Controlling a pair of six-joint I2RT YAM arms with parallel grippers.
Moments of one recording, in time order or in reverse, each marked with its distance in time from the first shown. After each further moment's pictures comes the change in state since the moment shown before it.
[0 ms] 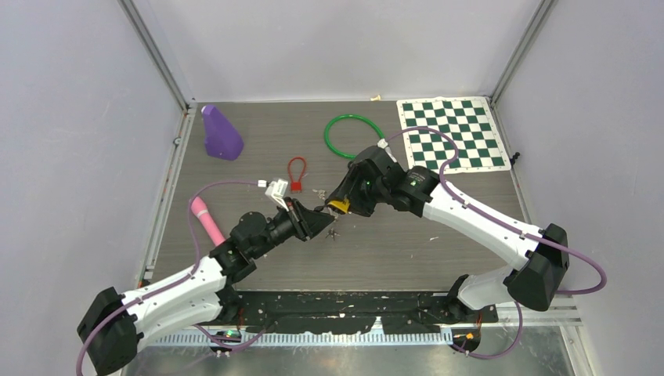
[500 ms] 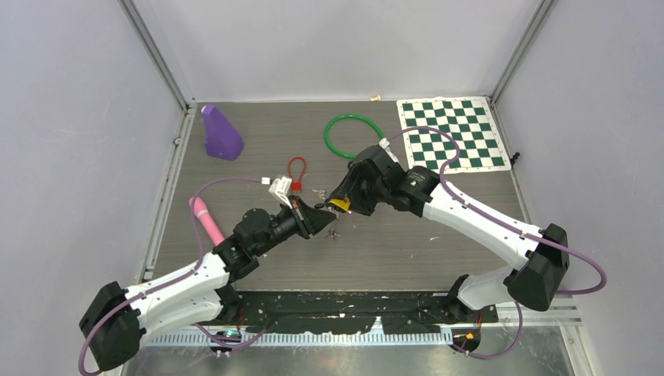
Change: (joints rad) left arm -0.006 0.051 0.032 0.014 0.008 -0.001; right arm 0.001 0.000 0.000 0.001 0.021 0.005
